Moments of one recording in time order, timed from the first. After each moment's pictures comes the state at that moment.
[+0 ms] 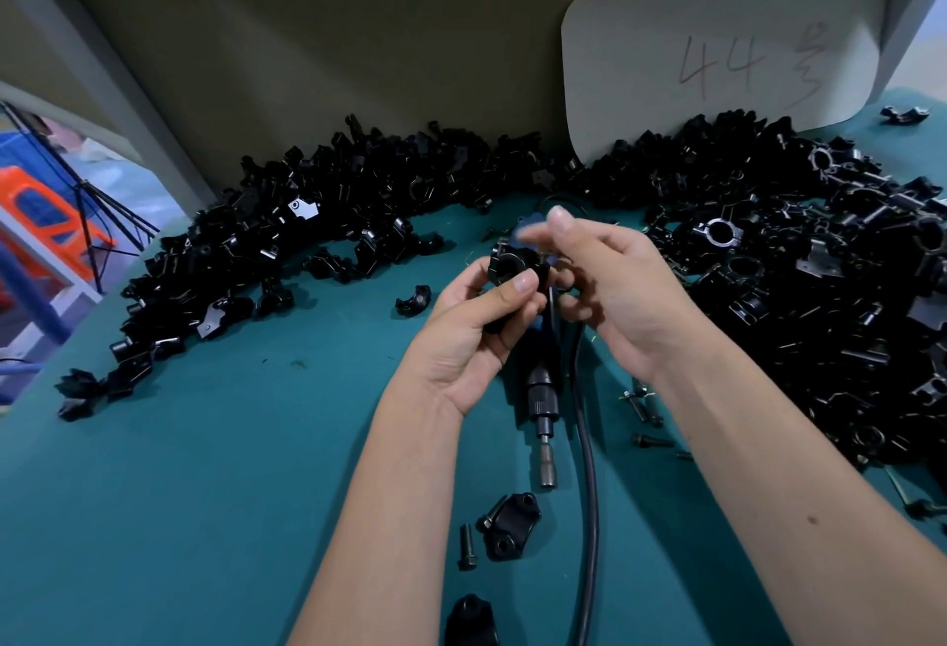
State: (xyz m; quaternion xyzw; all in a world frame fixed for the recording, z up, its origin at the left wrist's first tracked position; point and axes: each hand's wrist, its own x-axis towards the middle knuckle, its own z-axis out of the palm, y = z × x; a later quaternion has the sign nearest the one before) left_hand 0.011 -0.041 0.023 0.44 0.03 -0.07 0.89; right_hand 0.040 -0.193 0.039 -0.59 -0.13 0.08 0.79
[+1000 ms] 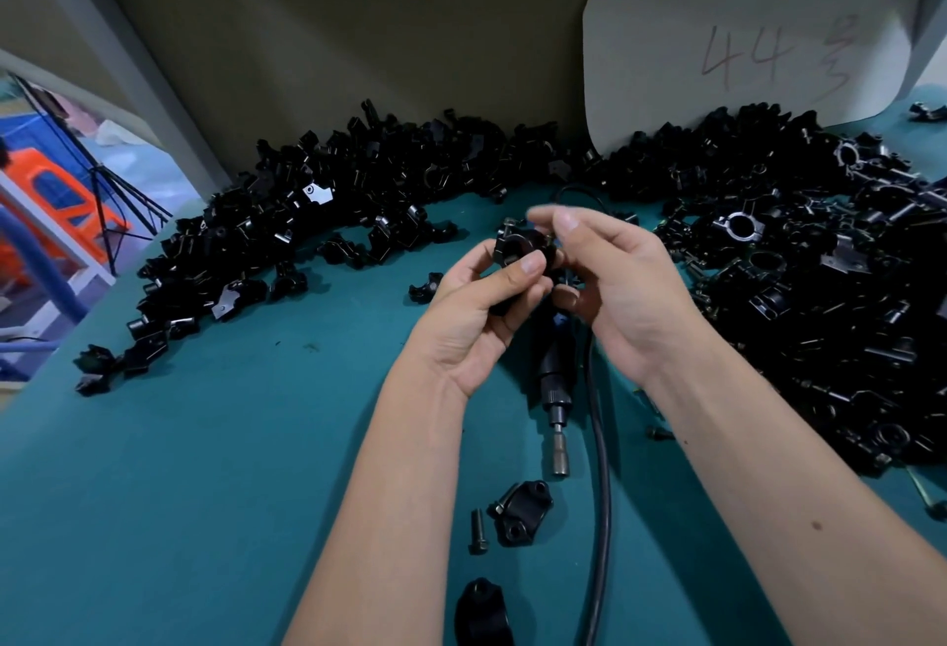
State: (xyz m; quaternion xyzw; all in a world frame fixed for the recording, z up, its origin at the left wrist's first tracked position) left_hand 0.012 -0.033 0.025 0.45 0.02 -0.06 0.89; right_hand 0.033 -0.179 0.035 -0.57 -0.11 0.07 0.81
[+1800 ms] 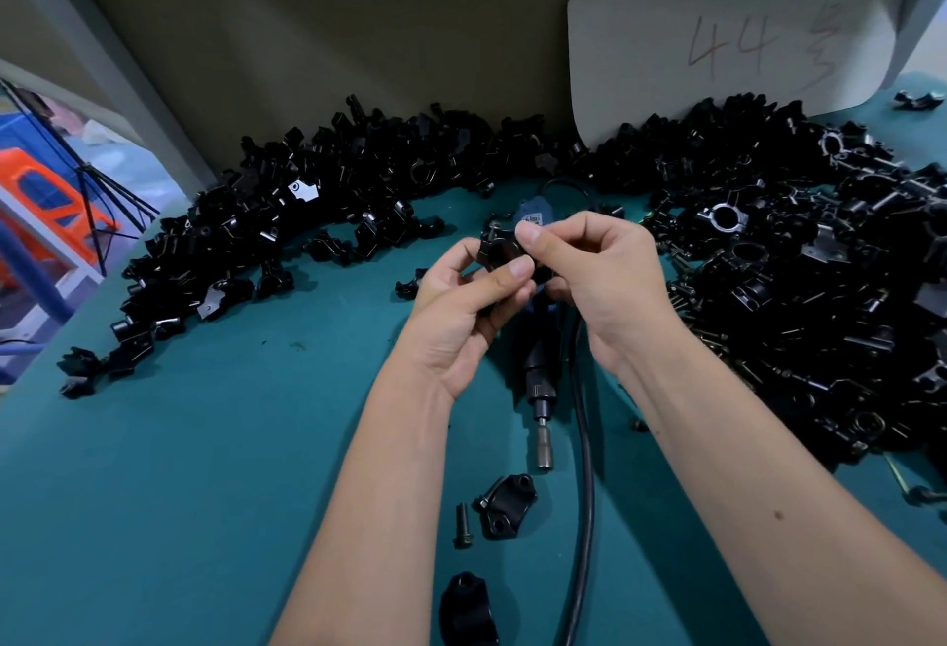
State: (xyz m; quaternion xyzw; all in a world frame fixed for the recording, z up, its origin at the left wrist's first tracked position) left_hand 0.011 -0.034 0.018 0.50 0.01 -0.02 0.87; right_hand 0.041 -0.175 0.024 -0.62 -0.06 -0.03 0.78
